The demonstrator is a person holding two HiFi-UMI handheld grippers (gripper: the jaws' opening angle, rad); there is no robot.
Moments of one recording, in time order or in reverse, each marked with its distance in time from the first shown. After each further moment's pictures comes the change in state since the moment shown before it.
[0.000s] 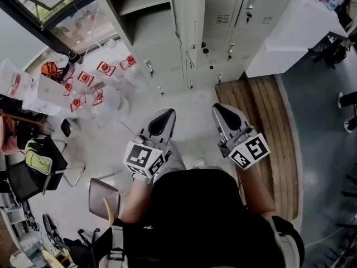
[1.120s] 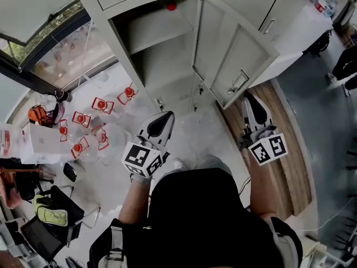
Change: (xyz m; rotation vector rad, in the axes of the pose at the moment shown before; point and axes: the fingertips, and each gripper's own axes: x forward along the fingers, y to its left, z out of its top) left arm 0.079 0.241 0.040 -0.026 0.027 -0.238; right arm 0.171 -0.092 0.046 -0.121 -0.128 -0.431
